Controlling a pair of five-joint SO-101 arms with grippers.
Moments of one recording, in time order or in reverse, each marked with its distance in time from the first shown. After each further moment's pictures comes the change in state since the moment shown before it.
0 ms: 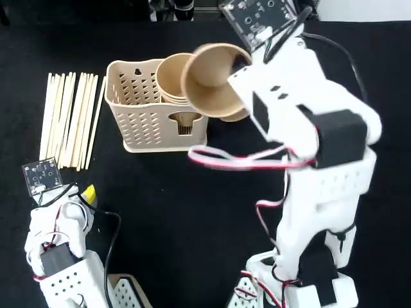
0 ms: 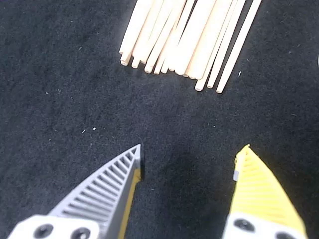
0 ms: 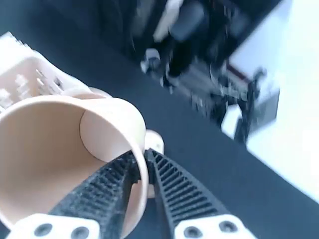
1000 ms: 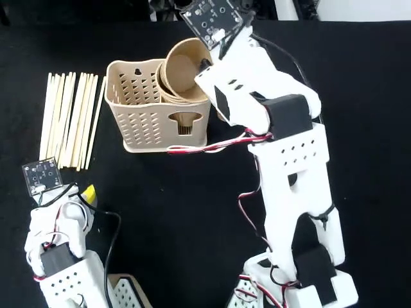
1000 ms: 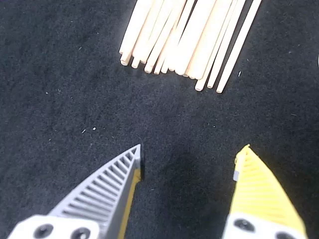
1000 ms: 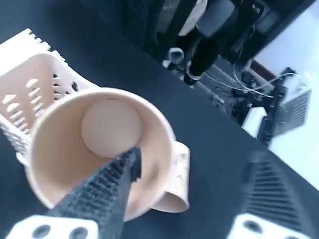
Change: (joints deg) left arm 0.0 0.0 0.0 0.0 0.0; right arm -3.7 0.0 22.9 -19.2 -0.7
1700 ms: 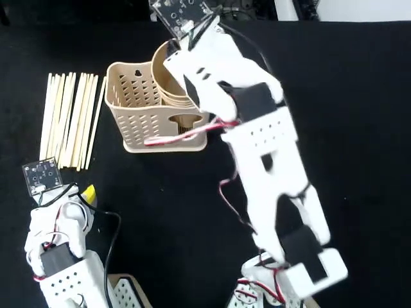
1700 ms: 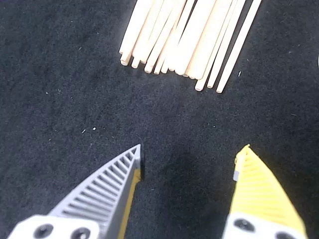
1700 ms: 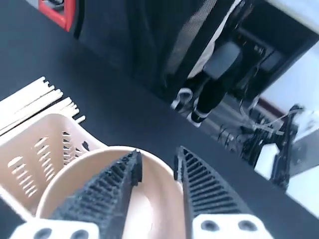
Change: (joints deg) left arm 0.0 0.0 0.0 0.0 0.0; right arm -5.5 10.6 -0.8 -14.2 -2.8
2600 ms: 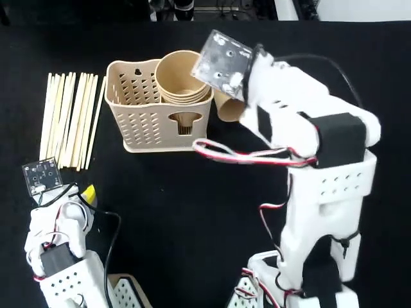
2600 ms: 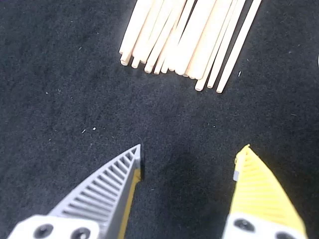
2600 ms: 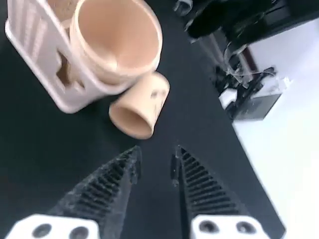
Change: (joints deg) left arm 0.0 0.0 0.0 0.0 0.0; right arm 15.0 -15.8 -7.6 39.9 31.7
